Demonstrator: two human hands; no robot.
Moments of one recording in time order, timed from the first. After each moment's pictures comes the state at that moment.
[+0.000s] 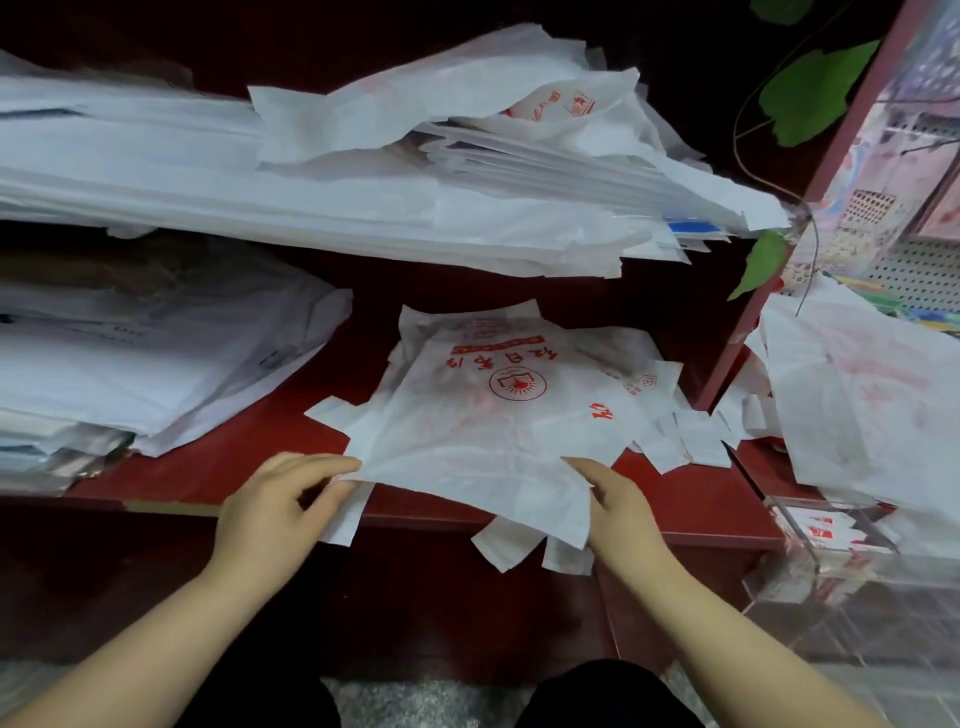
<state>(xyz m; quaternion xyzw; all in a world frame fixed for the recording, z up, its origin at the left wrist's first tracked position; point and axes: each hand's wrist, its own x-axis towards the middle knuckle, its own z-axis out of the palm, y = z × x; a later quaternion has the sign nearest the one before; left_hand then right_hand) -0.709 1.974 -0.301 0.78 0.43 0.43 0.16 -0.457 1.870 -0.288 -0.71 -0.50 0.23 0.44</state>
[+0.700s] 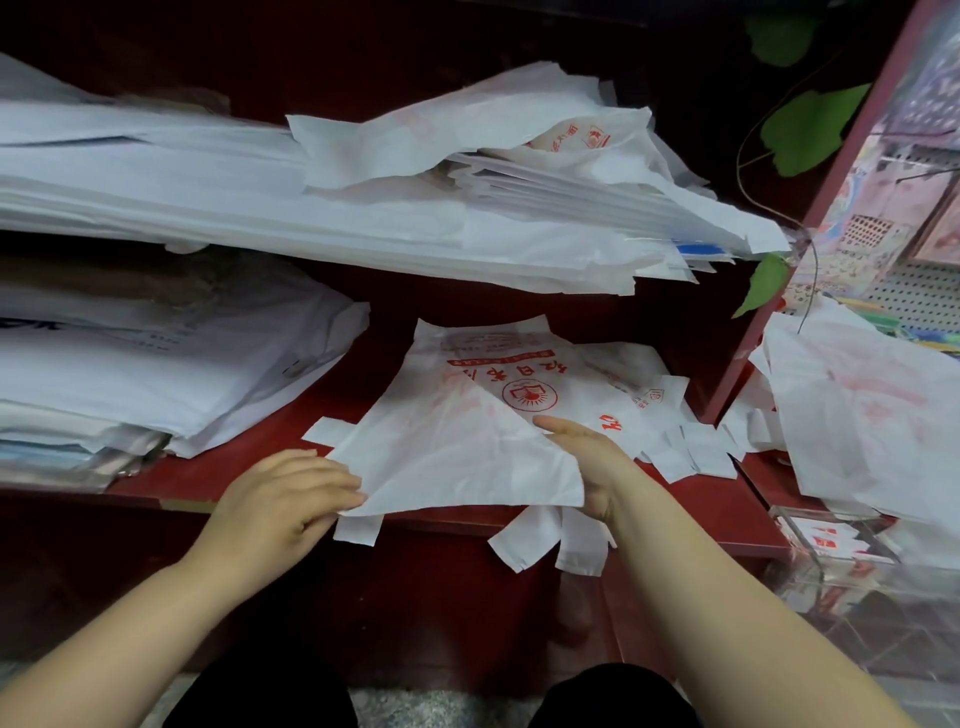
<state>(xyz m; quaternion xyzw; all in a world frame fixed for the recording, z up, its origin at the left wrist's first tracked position) -0.745 1.991 -0.295 0.91 0.21 0.34 -0.04 -0.475 1.916 -0.244 -0.61 -0.25 0.52 0.54</state>
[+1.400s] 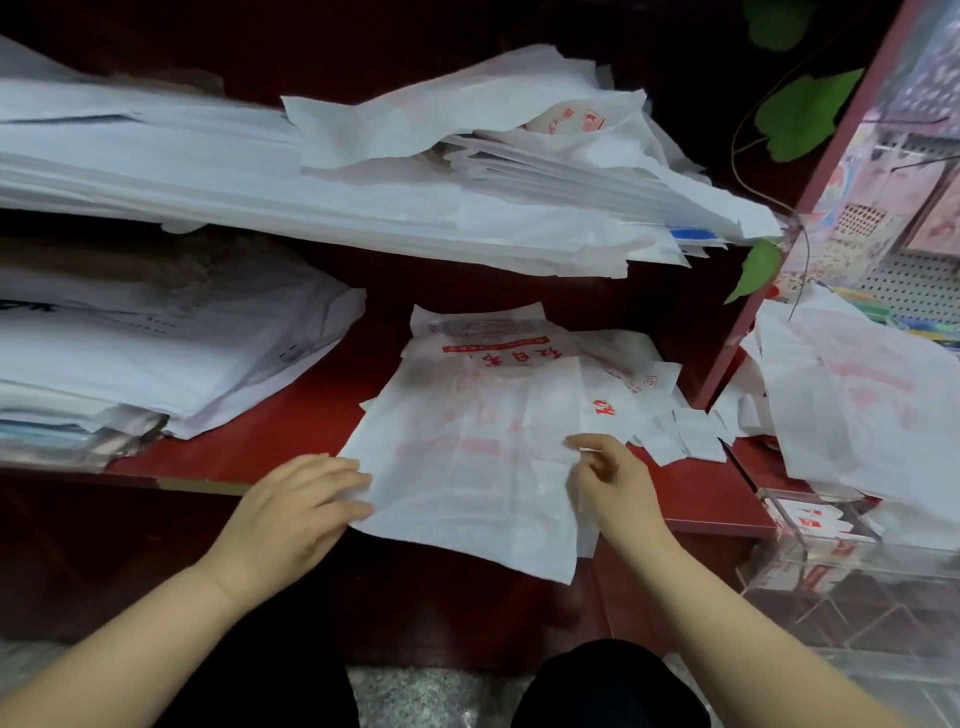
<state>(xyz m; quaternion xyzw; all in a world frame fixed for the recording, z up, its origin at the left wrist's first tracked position) -0.738 1.988 -0.323 0.91 0.14 0.38 -0.14 -0.469 1.871 -0.282 -0.69 -0.45 0.20 0.54</state>
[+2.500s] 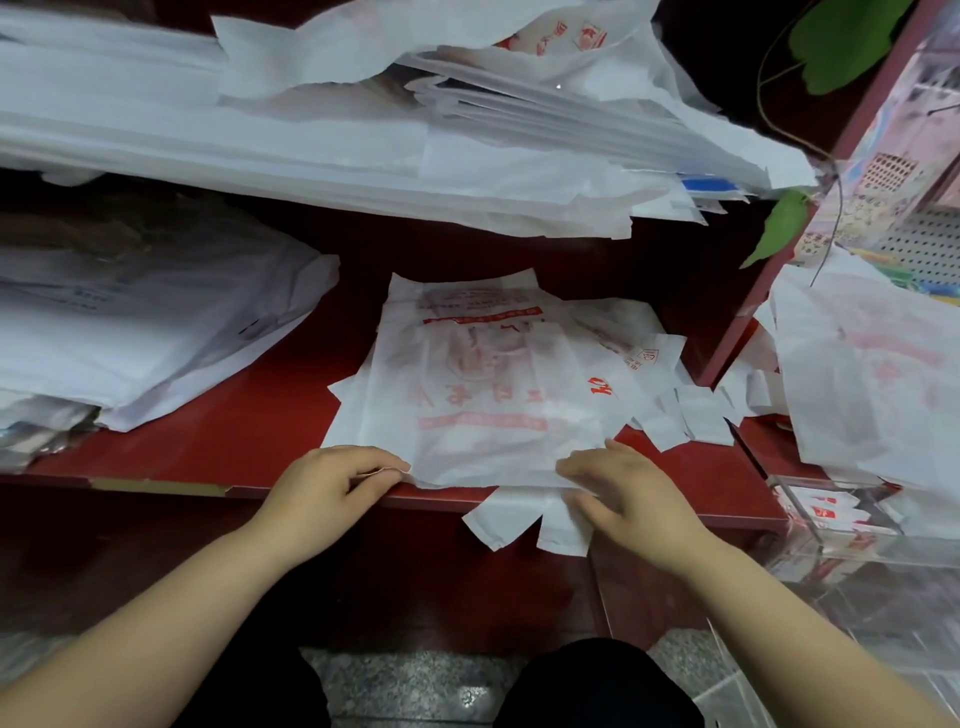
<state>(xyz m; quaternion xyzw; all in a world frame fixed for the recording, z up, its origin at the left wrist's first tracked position) -0.678 1.988 -0.315 0.85 0.36 0.29 0.28 -0.412 1.870 -0.307 -0.65 -0.73 -0.04 0.21</state>
